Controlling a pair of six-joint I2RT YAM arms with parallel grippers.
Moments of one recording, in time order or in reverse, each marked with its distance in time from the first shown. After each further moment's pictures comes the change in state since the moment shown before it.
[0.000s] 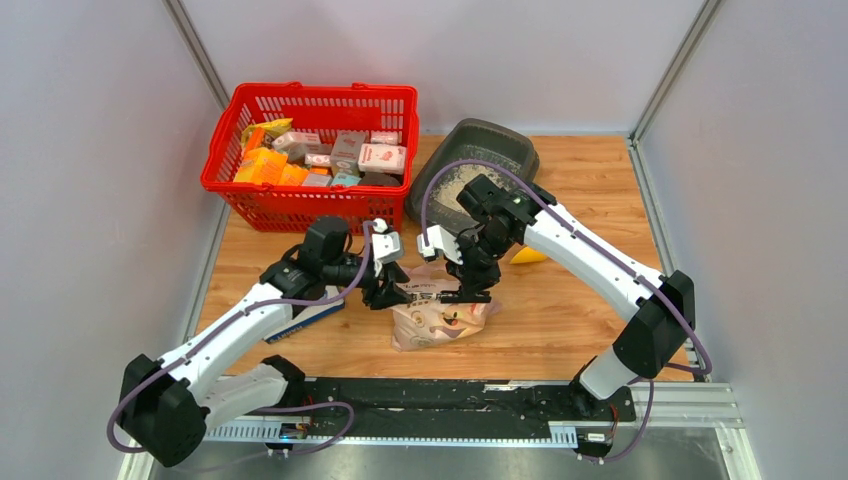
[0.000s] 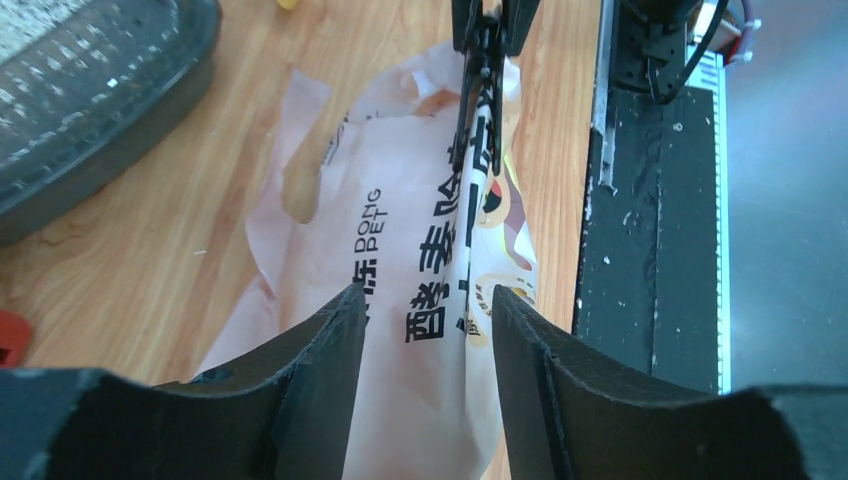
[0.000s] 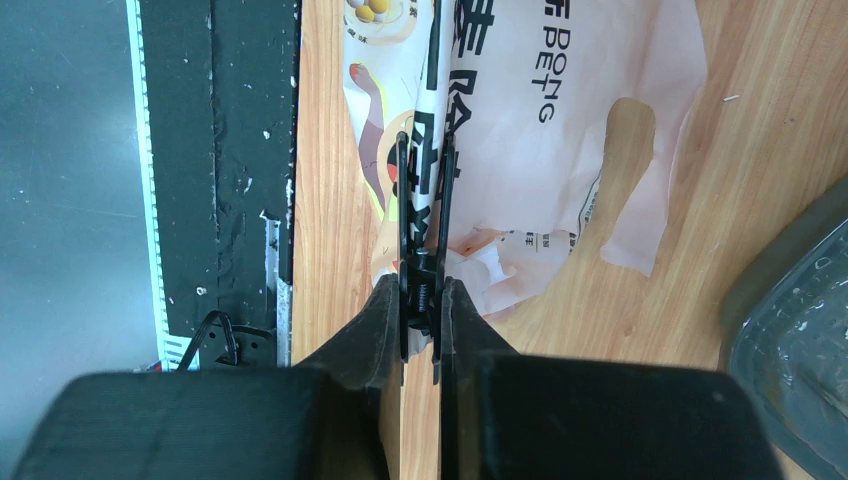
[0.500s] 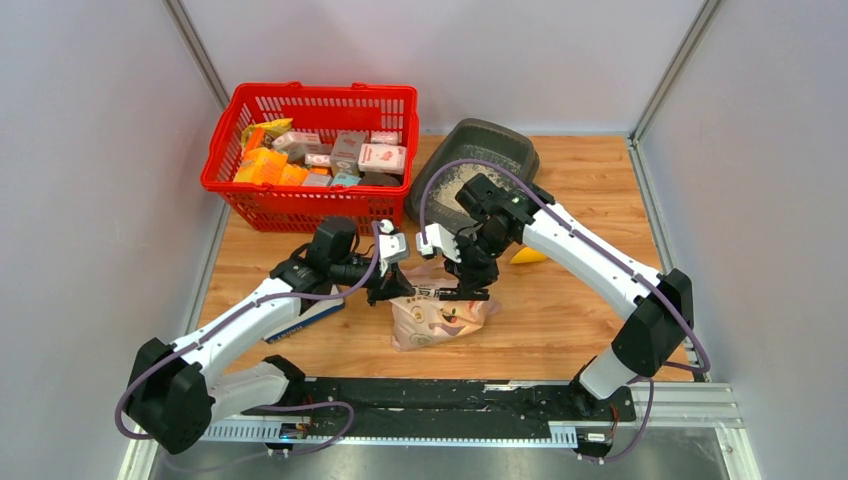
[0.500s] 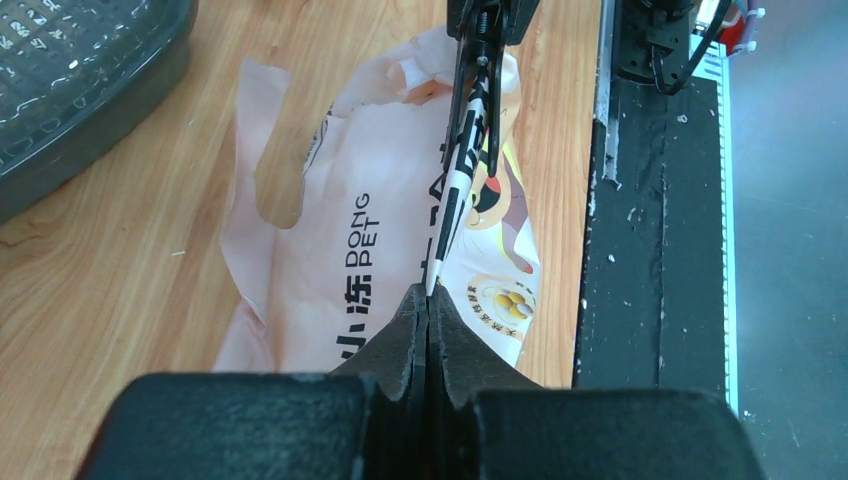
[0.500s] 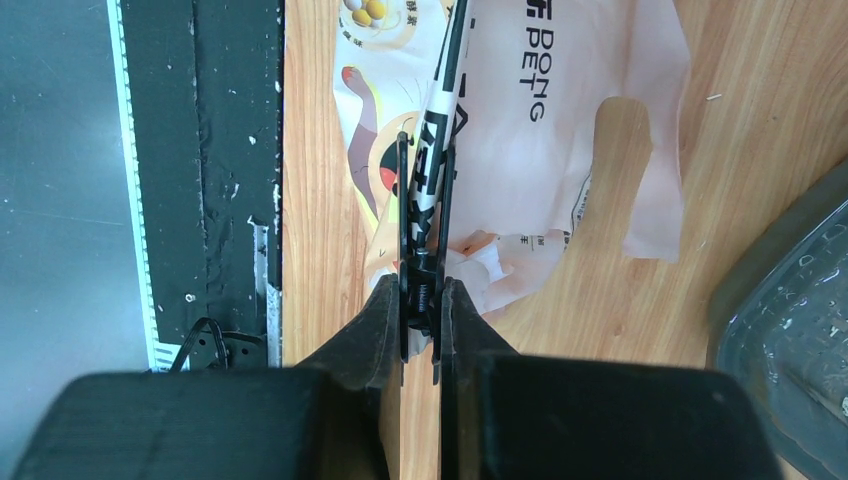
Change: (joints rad) left arm -0.022 0.082 -0.032 0.069 0.003 0.003; right arm 0.000 0.008 0.000 0.026 0.013 0.009
